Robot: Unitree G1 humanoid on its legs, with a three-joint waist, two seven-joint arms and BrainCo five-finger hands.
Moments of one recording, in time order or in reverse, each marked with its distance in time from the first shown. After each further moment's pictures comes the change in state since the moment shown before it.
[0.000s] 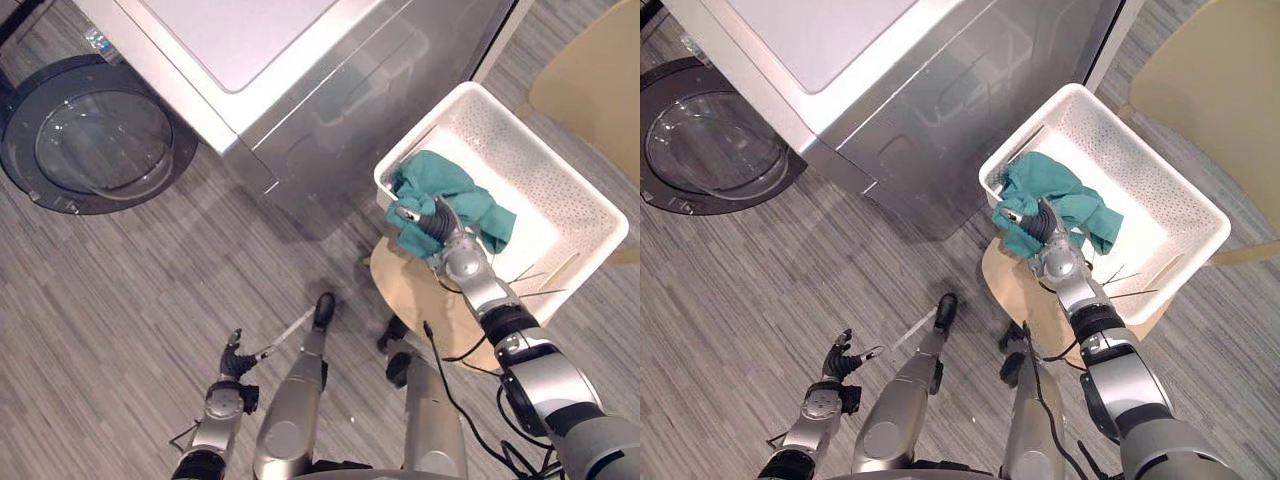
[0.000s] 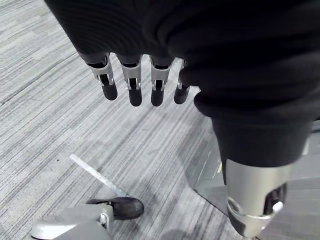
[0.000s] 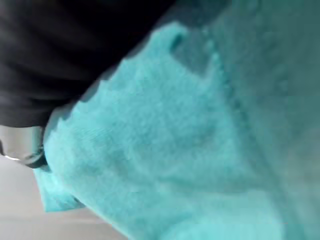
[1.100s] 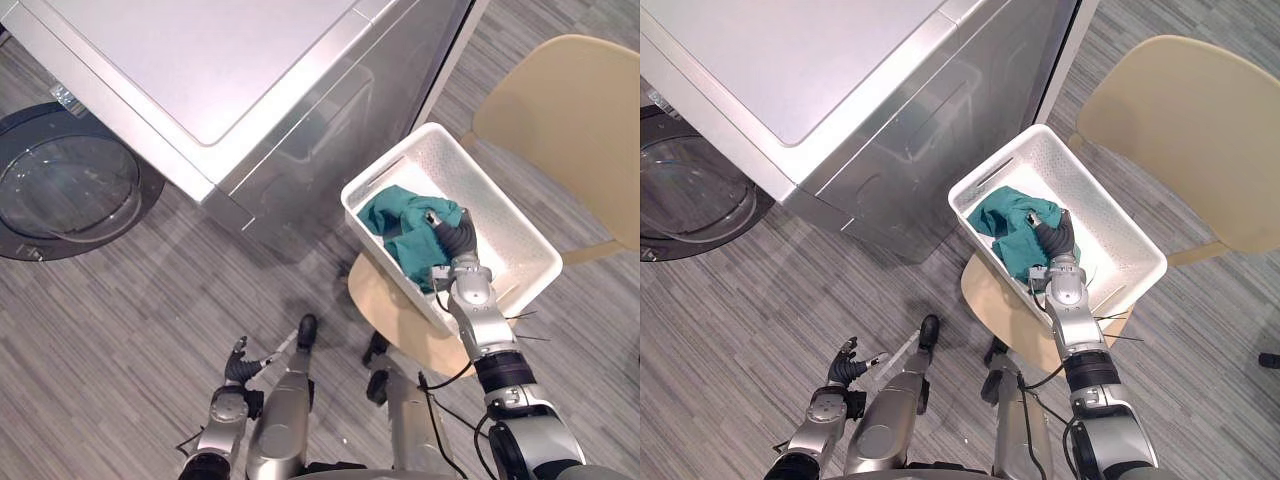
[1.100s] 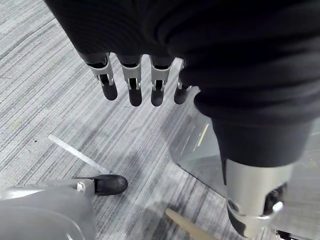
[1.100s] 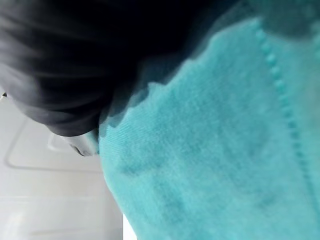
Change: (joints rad) left arm 0.007 -0.010 0.007 0.027 0.013 0.034 -0.020; right arm 0.299 0.140 -0.233 -0.410 0.182 0.021 -0.065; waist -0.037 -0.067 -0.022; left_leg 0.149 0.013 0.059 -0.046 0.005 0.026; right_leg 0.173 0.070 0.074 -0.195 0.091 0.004
